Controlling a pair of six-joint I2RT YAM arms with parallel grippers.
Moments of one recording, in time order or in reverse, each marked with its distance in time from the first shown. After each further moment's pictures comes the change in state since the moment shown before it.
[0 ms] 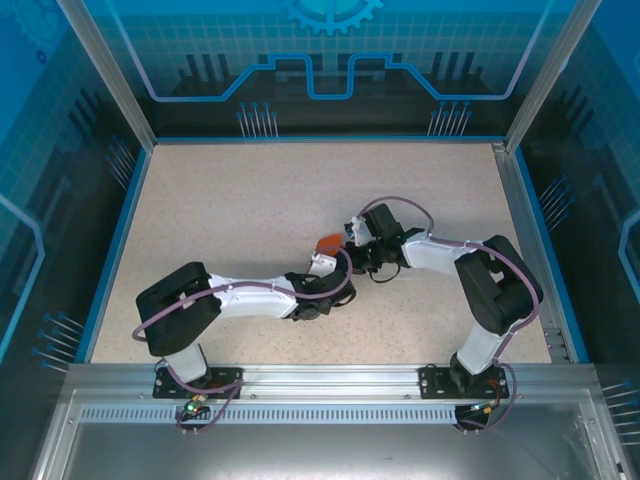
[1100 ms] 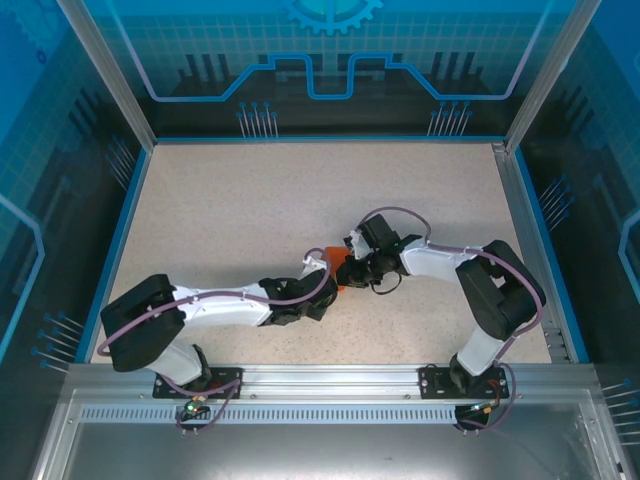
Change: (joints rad) left arm 0.023 -0.194 -0.158 0.130 0.177 0.078; right arm 0.052 -0.034 -0.049 -0.097 0.058 -0.008
